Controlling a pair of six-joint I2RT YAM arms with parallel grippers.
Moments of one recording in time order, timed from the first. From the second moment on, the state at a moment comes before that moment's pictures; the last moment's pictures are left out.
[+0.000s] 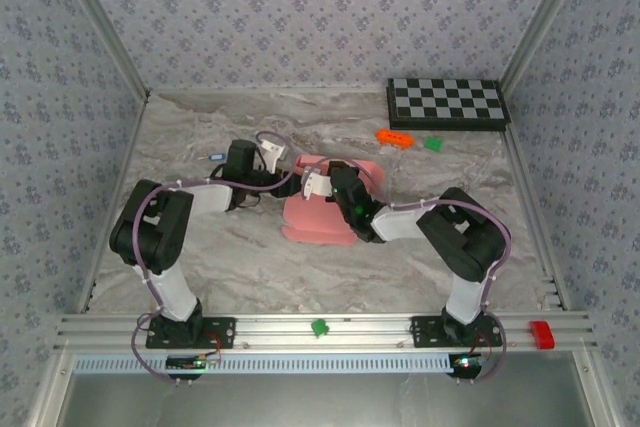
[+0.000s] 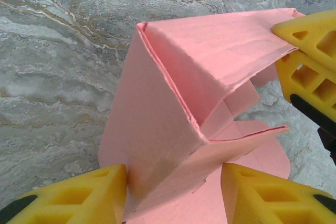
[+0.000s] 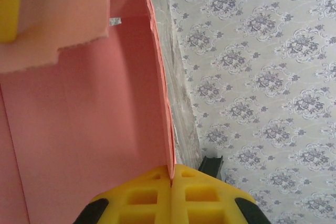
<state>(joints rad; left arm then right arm) -0.38 1.76 0.85 0.26 0.63 -0.22 0.79 1.80 0.81 0.67 0.49 -1.09</state>
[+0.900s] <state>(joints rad) -0.43 1.79 0.85 0.29 0.46 -0.22 0.79 1.82 0.83 0.67 0.50 -1.09</state>
